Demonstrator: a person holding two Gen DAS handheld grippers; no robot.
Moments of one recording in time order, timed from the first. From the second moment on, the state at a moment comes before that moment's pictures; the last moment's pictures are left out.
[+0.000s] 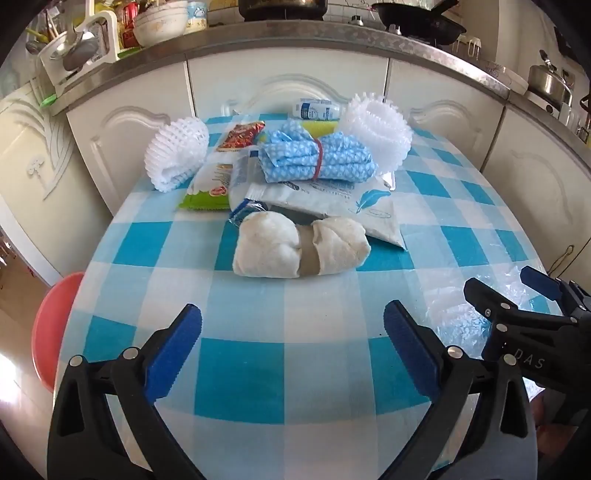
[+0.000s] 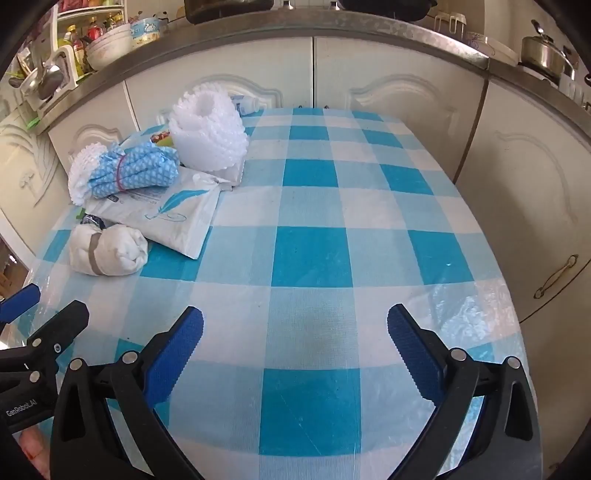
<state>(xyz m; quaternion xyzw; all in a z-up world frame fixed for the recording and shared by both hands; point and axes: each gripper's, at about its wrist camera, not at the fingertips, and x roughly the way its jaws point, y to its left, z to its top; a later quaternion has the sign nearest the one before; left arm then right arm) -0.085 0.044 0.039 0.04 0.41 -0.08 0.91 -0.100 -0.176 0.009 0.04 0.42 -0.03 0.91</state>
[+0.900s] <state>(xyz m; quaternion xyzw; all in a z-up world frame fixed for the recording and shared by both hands) -0.196 0.087 0.170 -0.01 0.24 -0.07 0.97 -0.222 -0.159 0.169 0.02 0.20 -0.06 0.98</state>
